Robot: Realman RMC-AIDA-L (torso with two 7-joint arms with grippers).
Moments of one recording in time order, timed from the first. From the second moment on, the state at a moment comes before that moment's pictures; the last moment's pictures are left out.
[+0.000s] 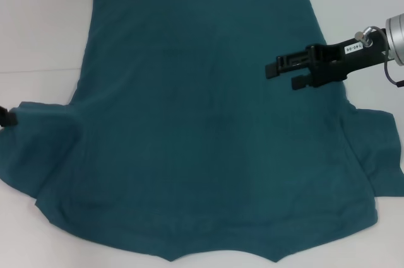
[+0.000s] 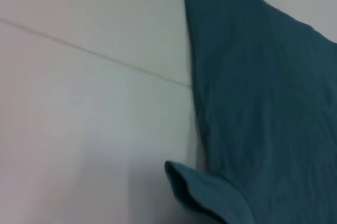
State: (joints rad) left arm -0.64 -1.93 0.61 0.81 2.44 1.23 -2.53; right arm 0.92 1.82 -0.71 -0.52 -2.28 -1.42 2.52
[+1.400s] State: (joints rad) left arm -0.92 -2.05 0.73 0.72 2.59 1.21 -2.79; right arm 0.92 1.82 -0.71 -0.52 -2.28 -1.42 2.52
